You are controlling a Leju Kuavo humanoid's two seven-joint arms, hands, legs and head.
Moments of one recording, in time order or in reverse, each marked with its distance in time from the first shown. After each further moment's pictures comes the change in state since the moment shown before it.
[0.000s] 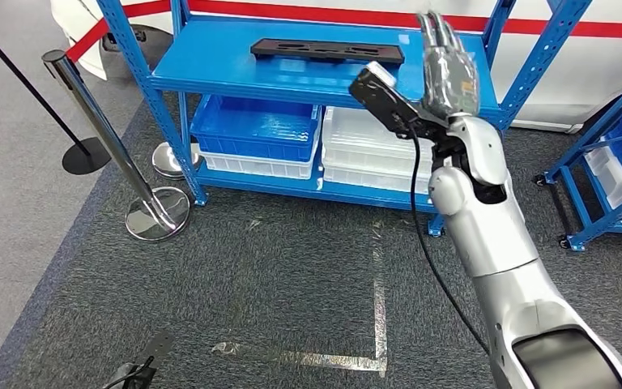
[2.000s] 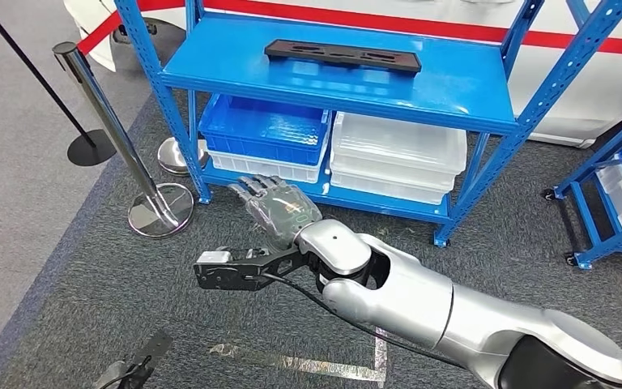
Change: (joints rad) left arm -0.073 -0.041 0.292 0.068 -0.328 0.105 -0.054; right arm -0.065 -0.013 0.876 -0.149 -0.519 0.179 0.287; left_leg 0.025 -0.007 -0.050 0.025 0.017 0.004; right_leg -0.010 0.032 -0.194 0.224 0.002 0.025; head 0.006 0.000
